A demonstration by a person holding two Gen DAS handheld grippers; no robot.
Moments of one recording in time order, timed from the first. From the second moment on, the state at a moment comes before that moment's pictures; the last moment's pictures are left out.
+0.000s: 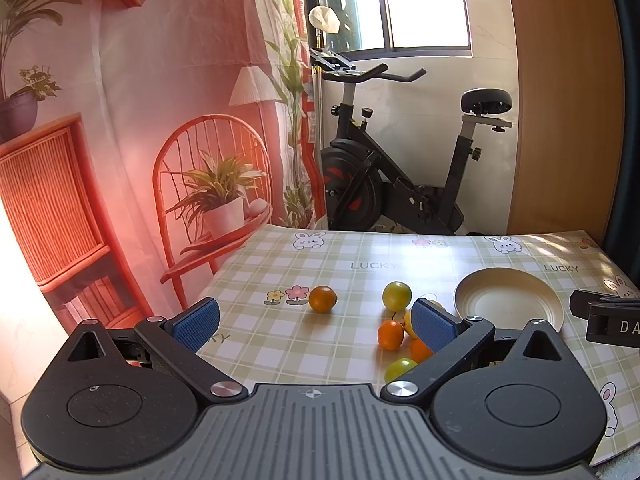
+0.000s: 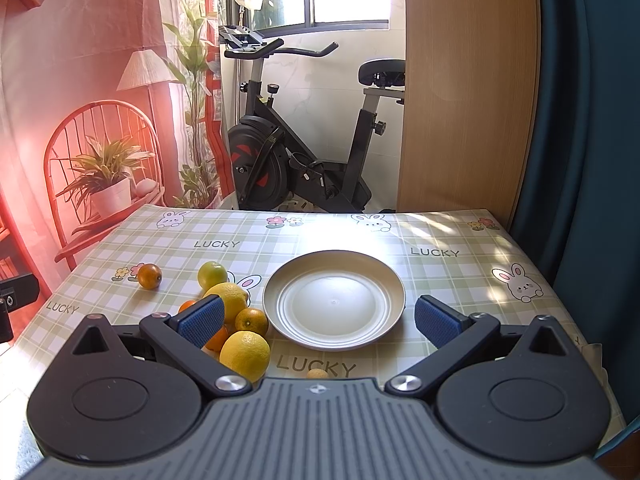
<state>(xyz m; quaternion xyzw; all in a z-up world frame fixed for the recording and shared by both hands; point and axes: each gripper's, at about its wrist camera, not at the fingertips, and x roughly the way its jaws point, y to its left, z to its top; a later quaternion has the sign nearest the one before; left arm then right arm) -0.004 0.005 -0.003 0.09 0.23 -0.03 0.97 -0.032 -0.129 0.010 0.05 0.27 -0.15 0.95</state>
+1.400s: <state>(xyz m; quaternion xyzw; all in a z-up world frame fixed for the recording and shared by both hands) 0.011 0.017 -0.013 0.05 0.27 -0.03 0.96 -0.030 -0.127 0.009 0.06 0.27 -0.12 0.95</state>
